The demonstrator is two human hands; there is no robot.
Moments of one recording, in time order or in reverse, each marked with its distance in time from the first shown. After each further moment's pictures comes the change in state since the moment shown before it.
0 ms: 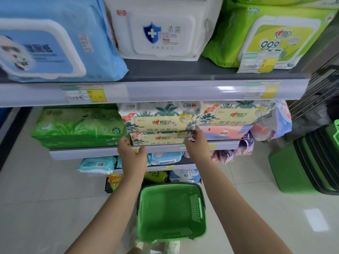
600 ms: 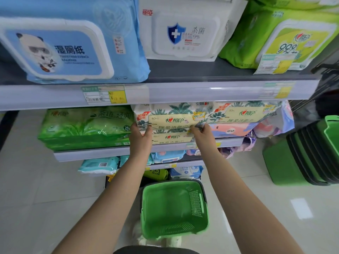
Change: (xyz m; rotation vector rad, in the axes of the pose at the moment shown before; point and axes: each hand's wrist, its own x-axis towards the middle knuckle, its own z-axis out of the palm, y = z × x) left_hand 0.036 0.035 -0.011 0.064 -0.176 -0.058; right_hand 0.011 -0.022 0.016 0.140 0.094 0.094
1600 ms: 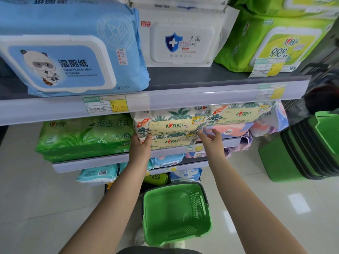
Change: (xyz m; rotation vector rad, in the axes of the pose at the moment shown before) left_hand 0.003 -0.006 -0.007 -0.019 -0.090 -0.085; right_hand -0.002 0.021 -0.015 0.147 0.173 0.095
